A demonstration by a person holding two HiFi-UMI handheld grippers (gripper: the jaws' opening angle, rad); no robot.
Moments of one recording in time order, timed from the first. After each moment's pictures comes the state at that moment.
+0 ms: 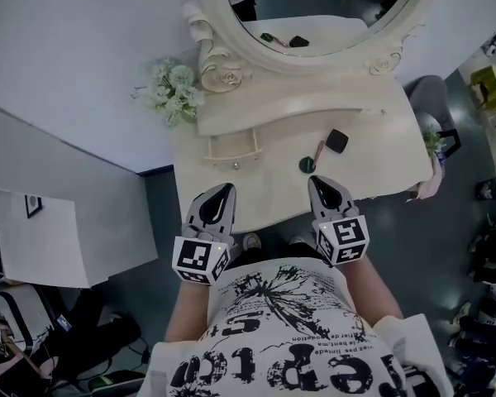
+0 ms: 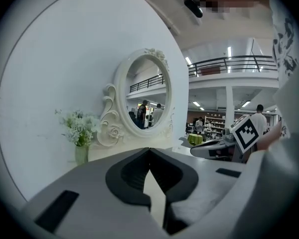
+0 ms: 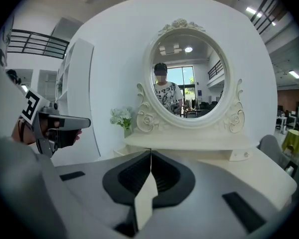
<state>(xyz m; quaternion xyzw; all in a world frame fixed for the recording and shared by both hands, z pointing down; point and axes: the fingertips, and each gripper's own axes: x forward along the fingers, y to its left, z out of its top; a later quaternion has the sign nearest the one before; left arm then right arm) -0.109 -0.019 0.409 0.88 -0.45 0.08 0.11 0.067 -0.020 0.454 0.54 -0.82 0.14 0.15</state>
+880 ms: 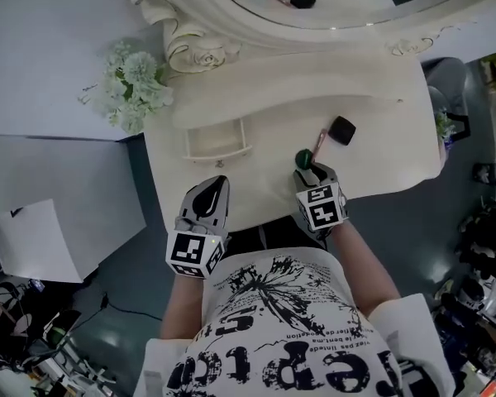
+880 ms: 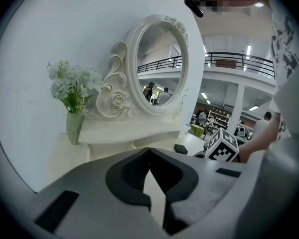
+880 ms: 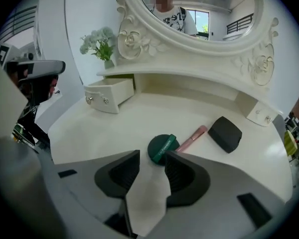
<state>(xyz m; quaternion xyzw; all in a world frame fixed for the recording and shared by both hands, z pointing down) -0.088 -0.080 0.503 0.86 -0.44 0.14 0.21 0.098 -0.071 0.646 0.46 -0.74 0.27 0.41</state>
